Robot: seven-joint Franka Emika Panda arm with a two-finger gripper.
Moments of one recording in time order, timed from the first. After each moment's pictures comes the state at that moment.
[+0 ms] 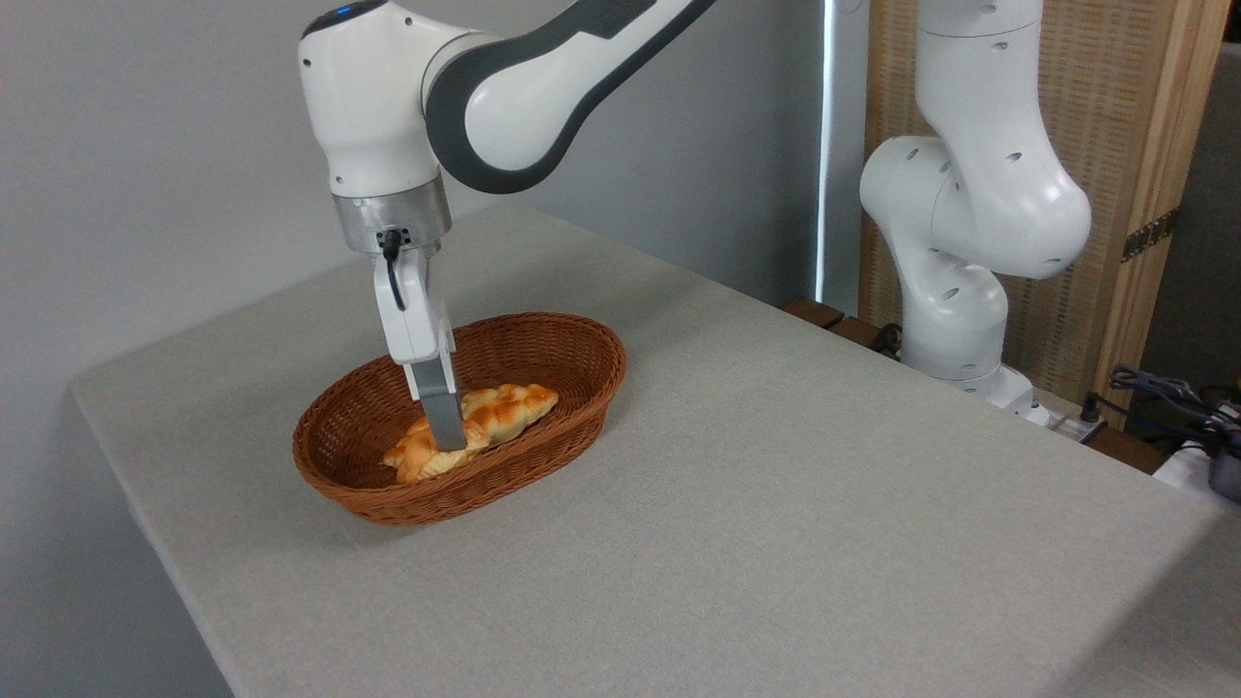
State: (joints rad) arm -0.09 0.07 -0.24 -1.93 0.10 2.04 0.91
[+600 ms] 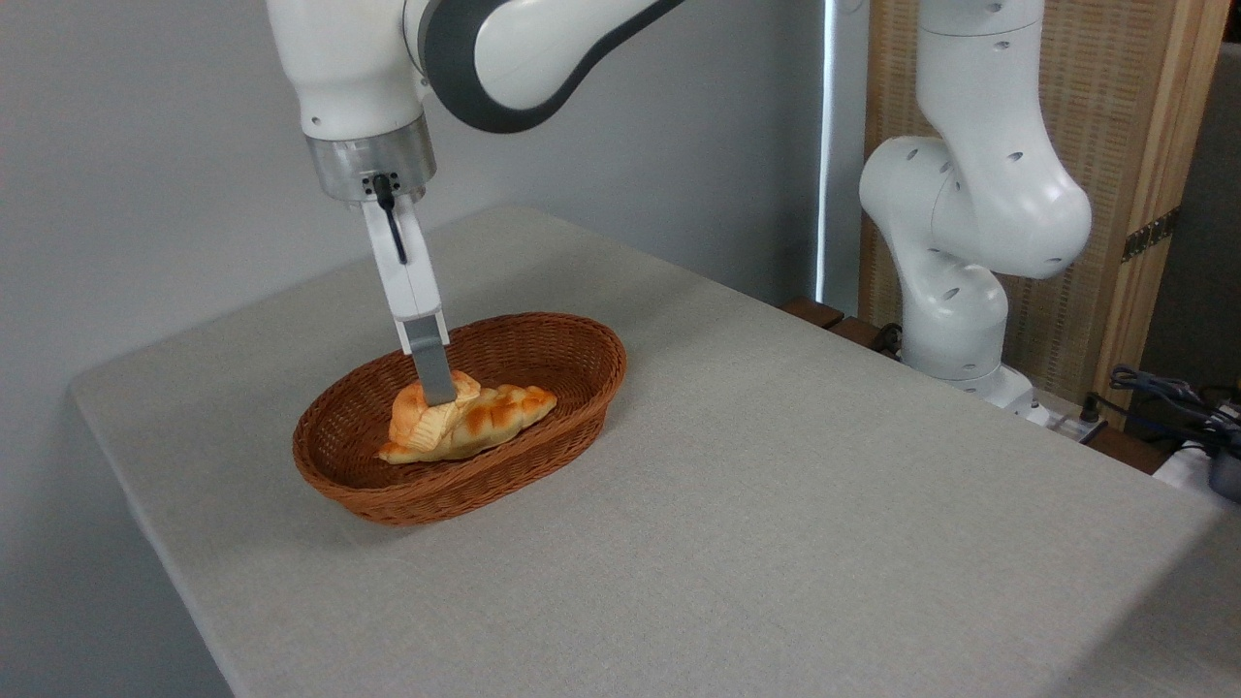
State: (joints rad) arm -0.08 0.07 -0.18 -1.77 -0.03 1.85 0.89
